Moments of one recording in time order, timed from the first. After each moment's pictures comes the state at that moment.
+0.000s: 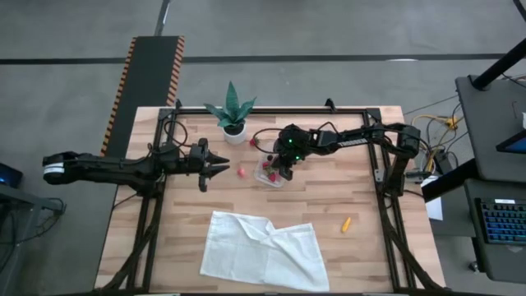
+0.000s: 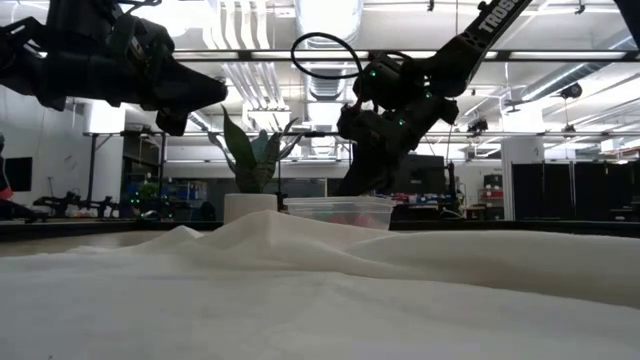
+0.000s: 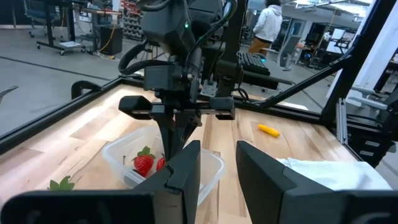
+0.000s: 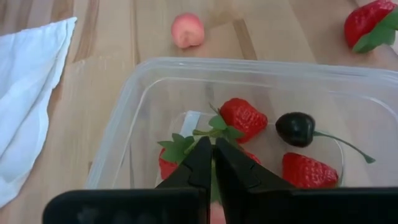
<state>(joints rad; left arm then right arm) 0.19 0.80 0.18 0.59 0.10 -0.17 -0.31 1.81 1.01 -0.03 -0.34 0.05</state>
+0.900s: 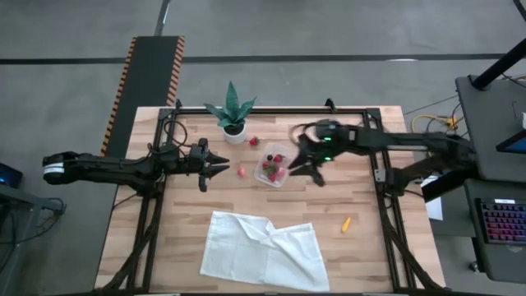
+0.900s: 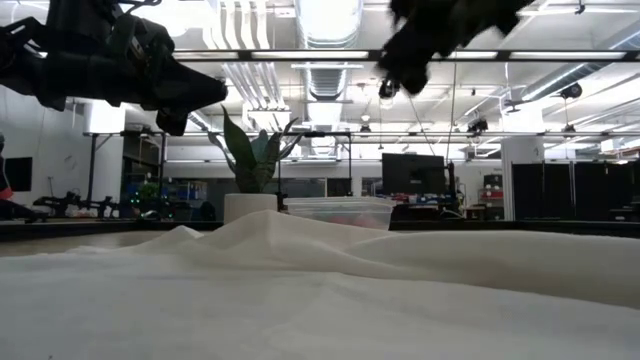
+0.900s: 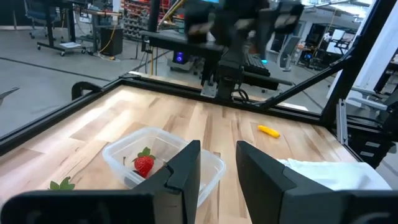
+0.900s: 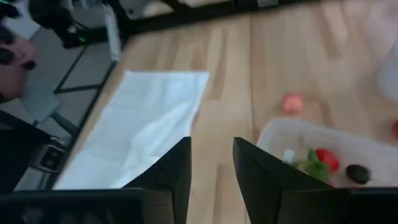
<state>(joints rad) 0.19 0.80 0.18 0.59 0.10 -0.17 -0.19 1.30 0.97 -0.27 -0.47 0.02</state>
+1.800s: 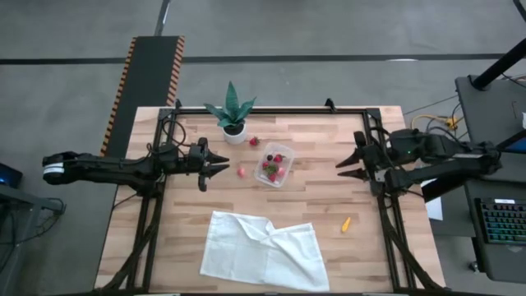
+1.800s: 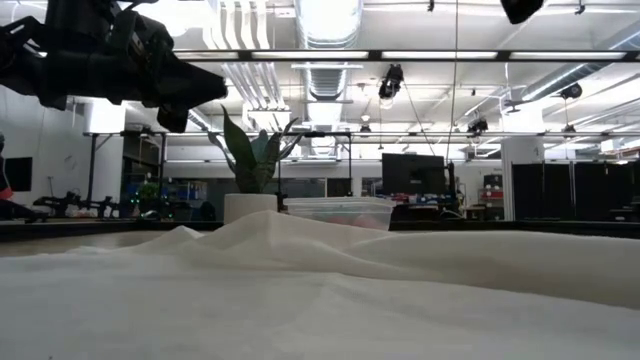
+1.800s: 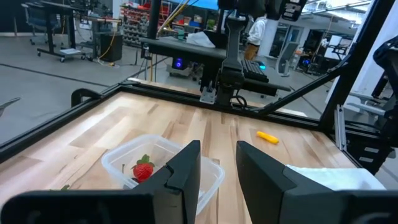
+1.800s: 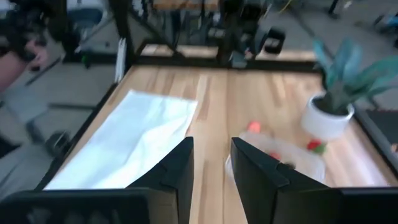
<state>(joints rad) 0.19 0.80 0.18 0.62 0.10 -0.17 0.07 0.64 0.87 -0.59 -0.08 -0.01</state>
